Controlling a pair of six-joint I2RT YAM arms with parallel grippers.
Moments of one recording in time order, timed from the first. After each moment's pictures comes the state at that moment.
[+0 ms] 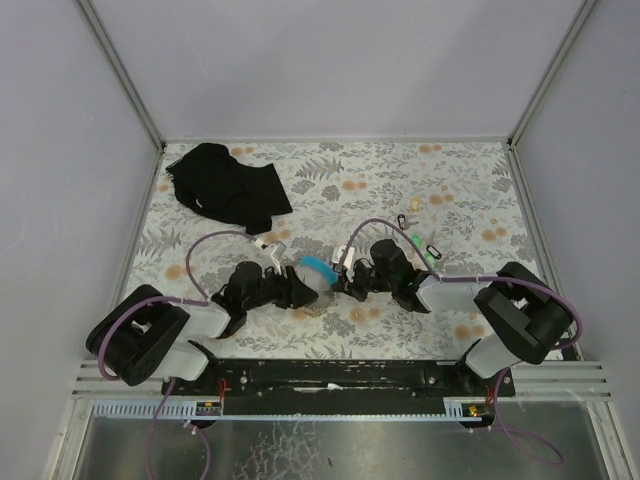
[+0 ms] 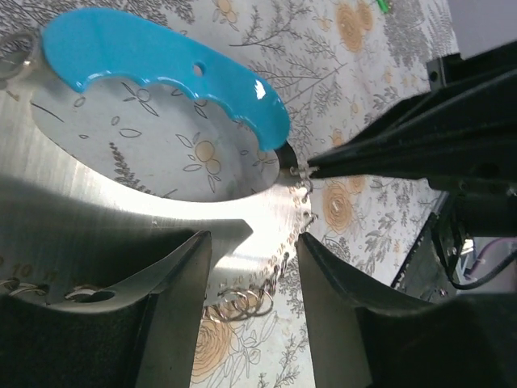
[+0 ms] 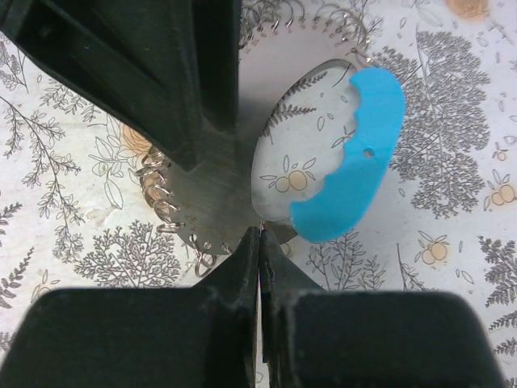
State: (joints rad) left arm -0.58 1.38 0.19 0.76 0.38 -0.67; right arm 0.78 1.53 0.57 0.38 -0.47 -0.32
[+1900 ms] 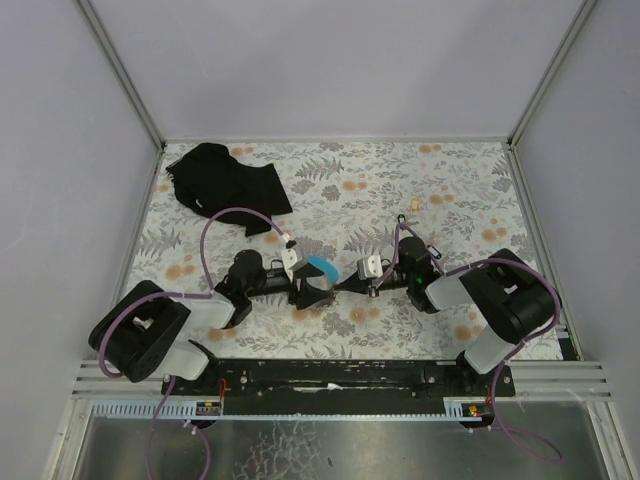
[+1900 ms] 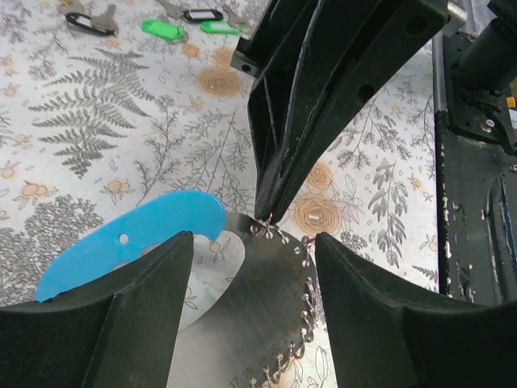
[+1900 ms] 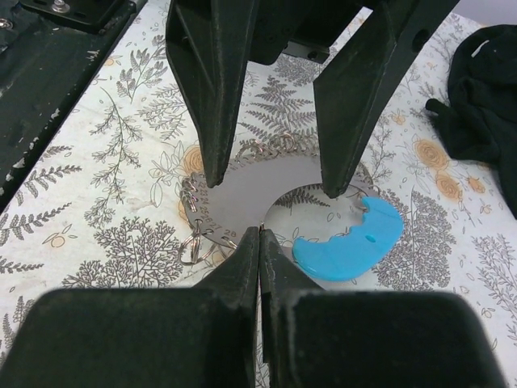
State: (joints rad) left arm -0.57 1.39 0.28 0.94 0.73 -0.04; right arm 0.57 1.65 0.41 0.97 -1.07 -0.52
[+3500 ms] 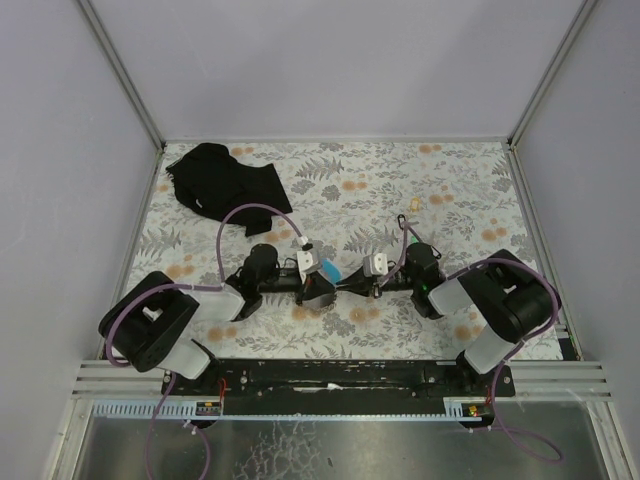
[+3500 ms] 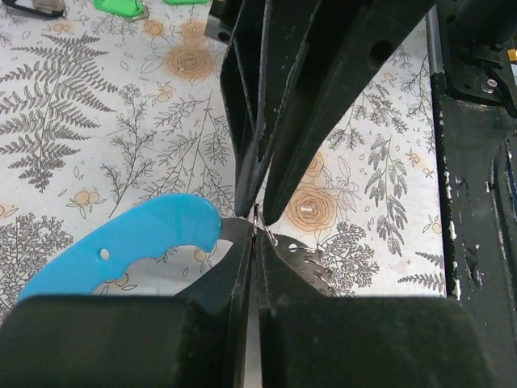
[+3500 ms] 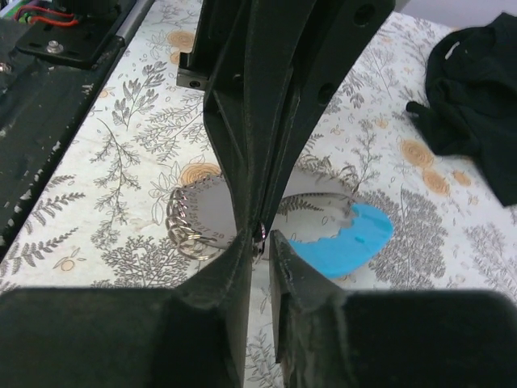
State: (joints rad) left arm -0.63 1.48 0.38 0.81 0.77 0.07; right arm 0.56 1.65 0.36 1.13 -1.05 -0.38
